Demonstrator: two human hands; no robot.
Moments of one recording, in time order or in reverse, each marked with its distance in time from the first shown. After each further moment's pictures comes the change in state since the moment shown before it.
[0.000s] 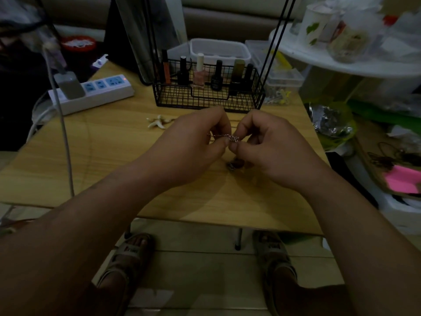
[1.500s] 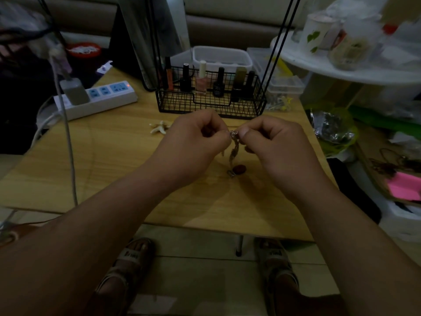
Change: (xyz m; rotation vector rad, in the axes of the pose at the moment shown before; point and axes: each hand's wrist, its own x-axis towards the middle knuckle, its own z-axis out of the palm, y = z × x) left_hand 0.003 0.008 0.001 -0.346 0.100 -0.253; right_hand -0.002 -0.008 0.007 0.130 0.214 0.072
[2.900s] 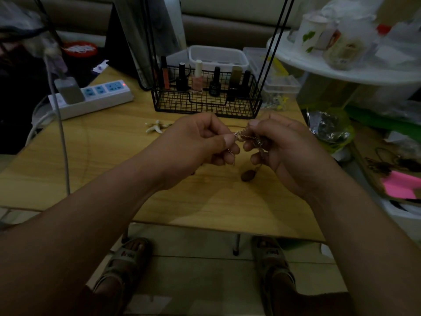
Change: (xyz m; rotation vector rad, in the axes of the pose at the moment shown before) left_hand 0.002 0.004 -0.002 -0.313 -0.234 -0.155; right_hand 0.004 0.000 -0.020 0.446 -0.183 0.201
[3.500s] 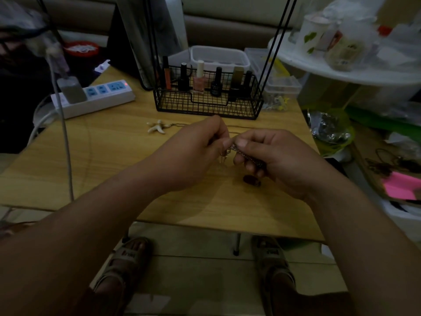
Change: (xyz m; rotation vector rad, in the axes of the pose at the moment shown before) left_hand -0.001 -0.012 -0.005 0.570 0.009 0.215; right_hand 0.000 0.007 0.000 -0.240 -0.124 0.099
